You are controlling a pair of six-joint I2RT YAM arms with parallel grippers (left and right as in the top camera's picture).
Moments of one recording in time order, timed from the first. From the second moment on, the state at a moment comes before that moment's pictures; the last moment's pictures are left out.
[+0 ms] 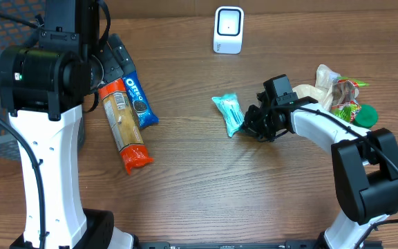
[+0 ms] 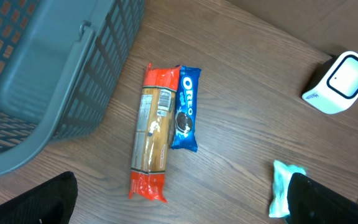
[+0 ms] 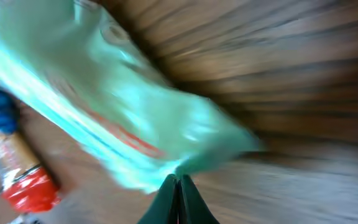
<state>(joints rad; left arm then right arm) -0.15 1.69 2.37 -1.69 -0.27 -0.61 0.31 1.89 1.08 -0.45 -0.50 0.71</state>
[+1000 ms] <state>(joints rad) -0.15 1.69 2.37 -1.69 -0.27 -0.61 0.29 1.89 1.16 -0.43 -0.44 0.36</state>
